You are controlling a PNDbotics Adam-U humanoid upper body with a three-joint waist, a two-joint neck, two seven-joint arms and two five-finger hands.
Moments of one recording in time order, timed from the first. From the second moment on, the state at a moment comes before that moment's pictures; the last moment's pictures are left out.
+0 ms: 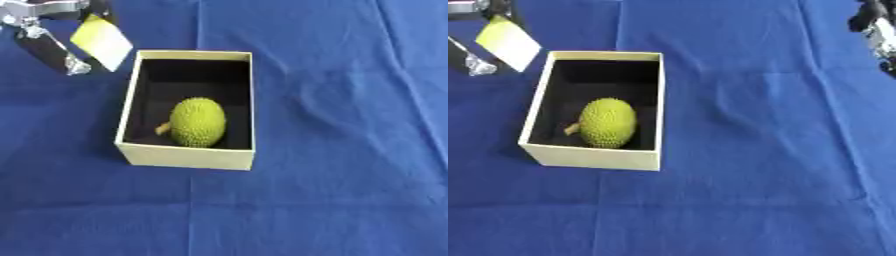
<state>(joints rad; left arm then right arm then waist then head) -1.04 0.63 -0.28 -1.52 -0.69 -0.21 -0.74 -0.30 -0.86 -0.04 -1.99 -0.13 0.07 -0.10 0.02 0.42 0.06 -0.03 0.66</state>
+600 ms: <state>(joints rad) -1.08 0.53 -0.41 -1.58 -0.53 -0.15 -0.83 -0.31 -0.86 -0.04 -1.99 -0.14 0.07 -0.09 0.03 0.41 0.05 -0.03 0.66</state>
